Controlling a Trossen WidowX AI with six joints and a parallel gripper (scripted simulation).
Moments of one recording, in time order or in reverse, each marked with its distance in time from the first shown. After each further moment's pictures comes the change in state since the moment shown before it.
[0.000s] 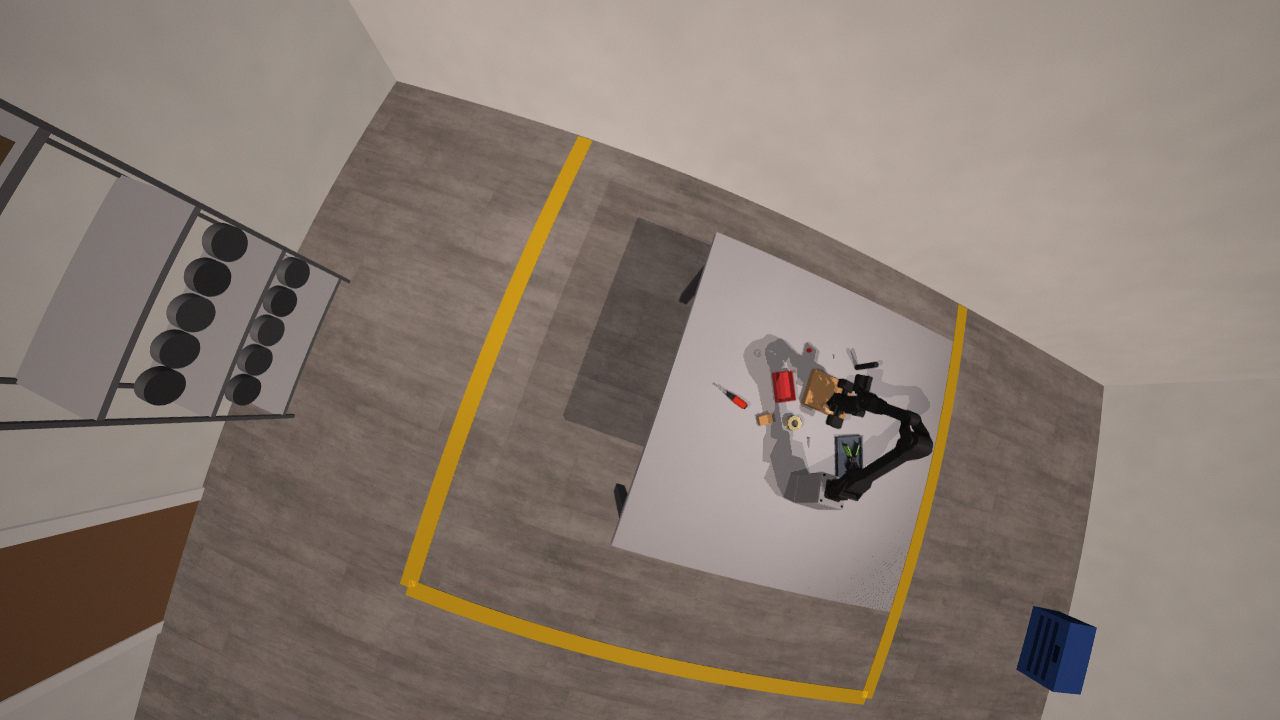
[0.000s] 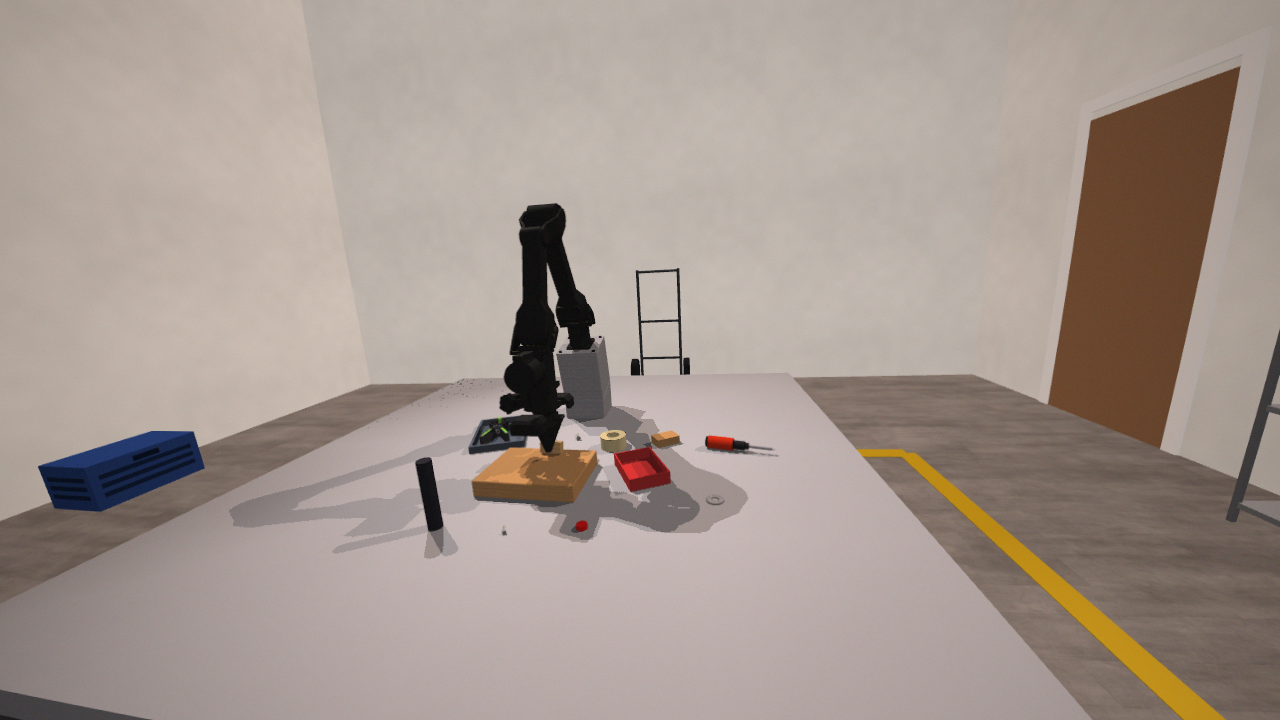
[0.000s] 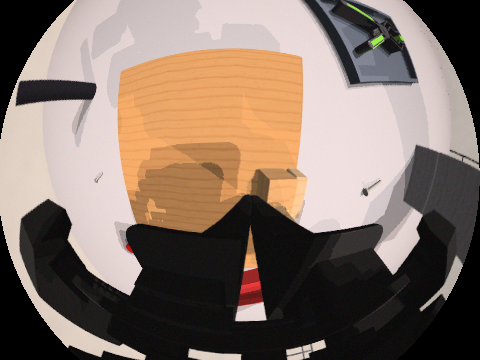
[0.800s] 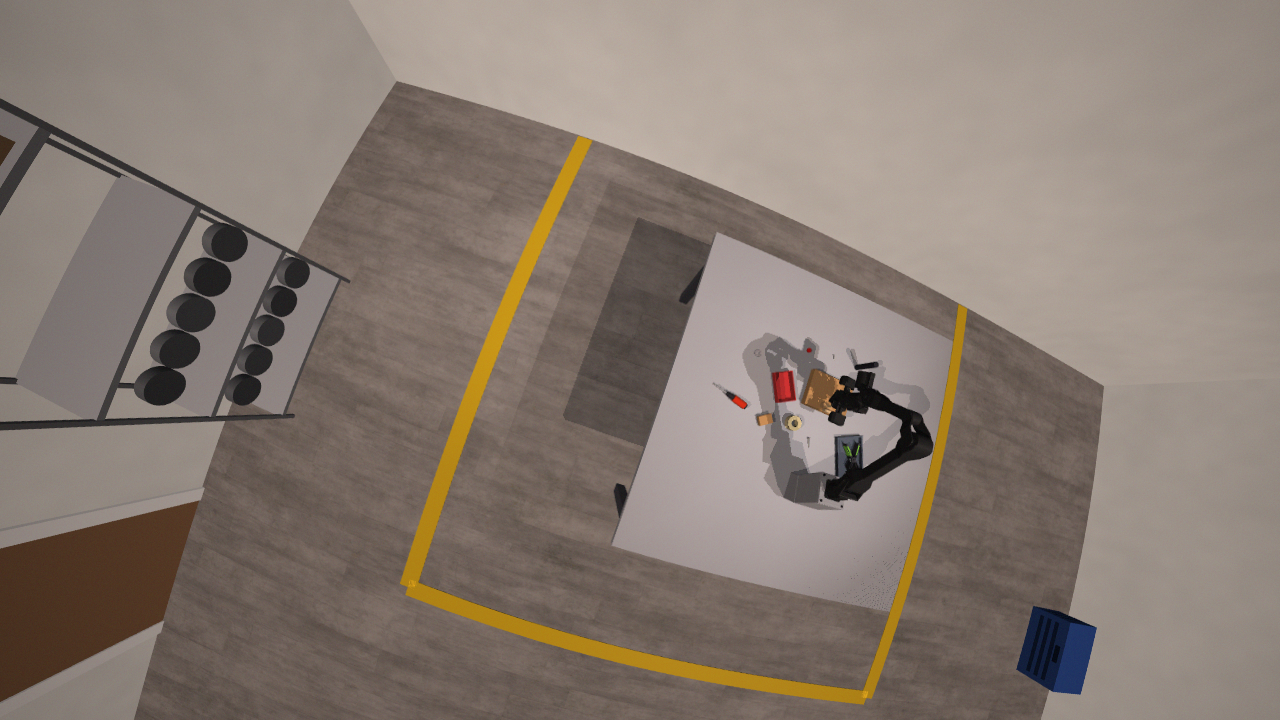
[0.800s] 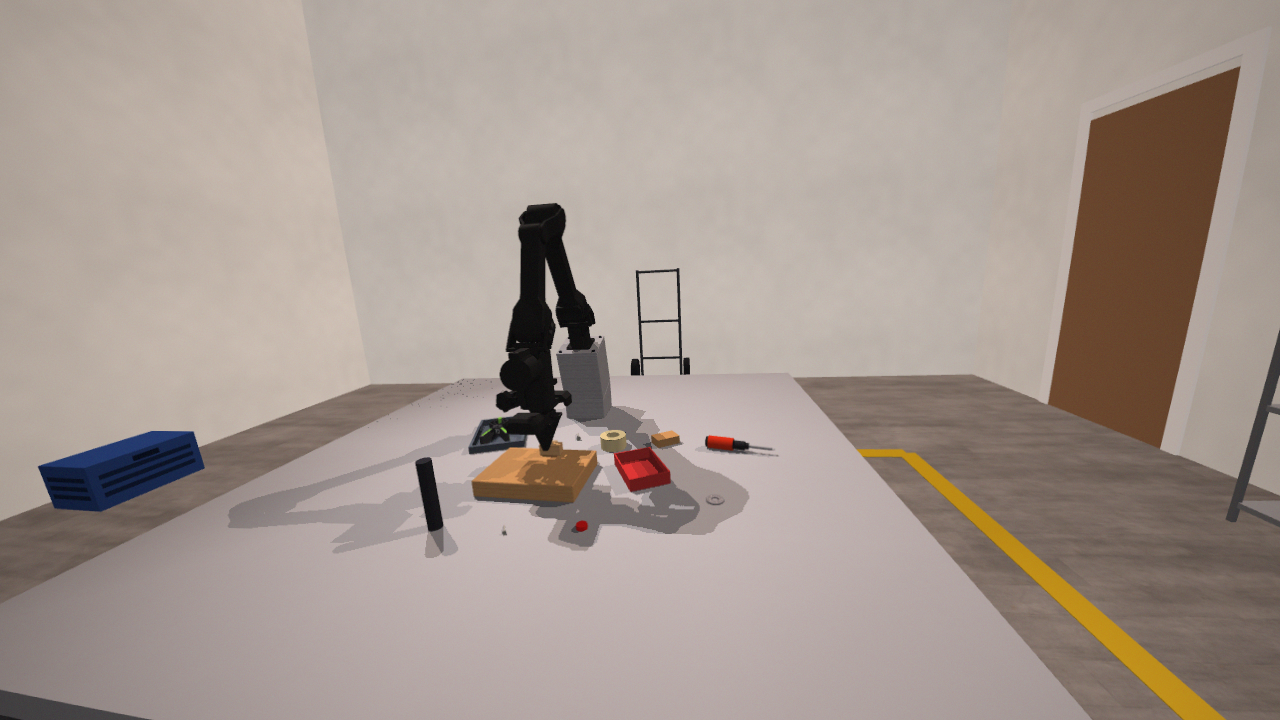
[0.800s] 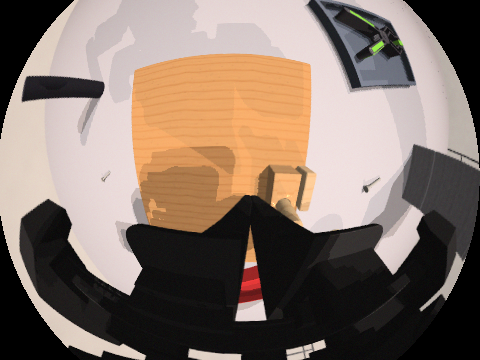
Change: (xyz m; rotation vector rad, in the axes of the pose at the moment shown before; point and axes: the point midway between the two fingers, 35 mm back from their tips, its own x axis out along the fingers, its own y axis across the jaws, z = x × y) arm -0.009 0.012 0.000 0.002 -0.001 -0.007
